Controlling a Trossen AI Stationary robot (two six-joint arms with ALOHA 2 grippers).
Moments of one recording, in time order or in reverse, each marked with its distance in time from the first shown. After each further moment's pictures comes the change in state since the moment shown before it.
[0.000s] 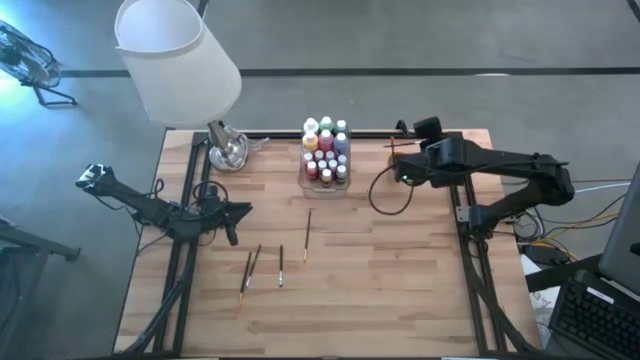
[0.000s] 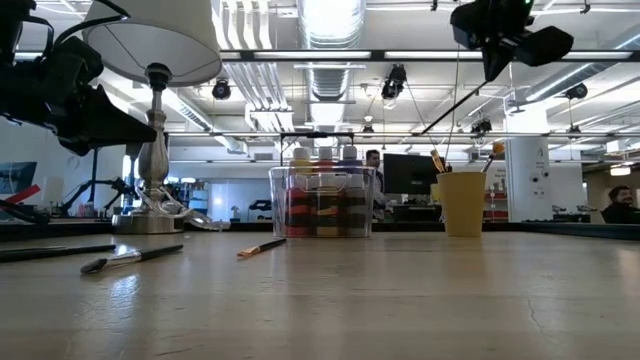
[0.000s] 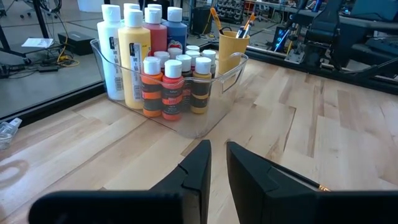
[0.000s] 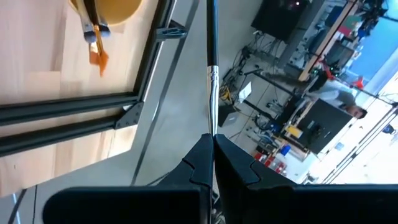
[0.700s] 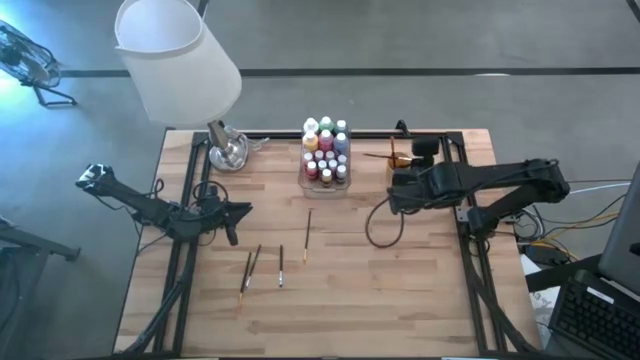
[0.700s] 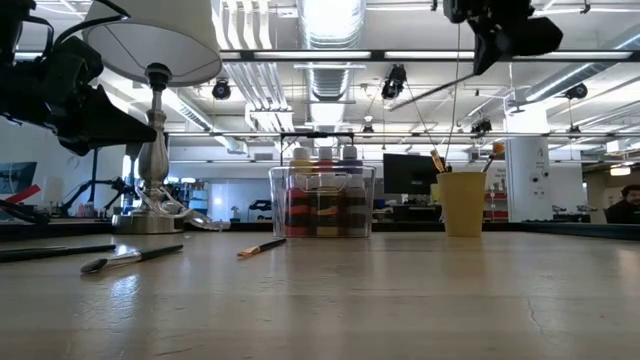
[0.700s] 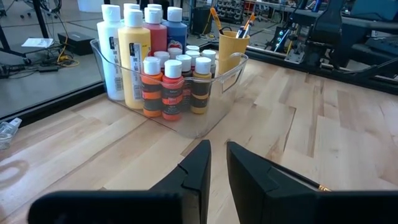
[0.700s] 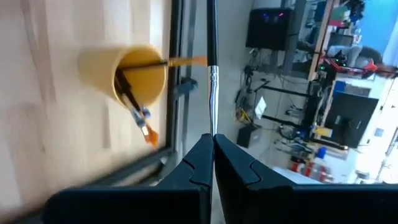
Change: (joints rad) left arm 0.000 0.000 0.000 0.000 0.000 0.000; right arm 0.223 0.056 0.012 0.000 -0.020 0.486
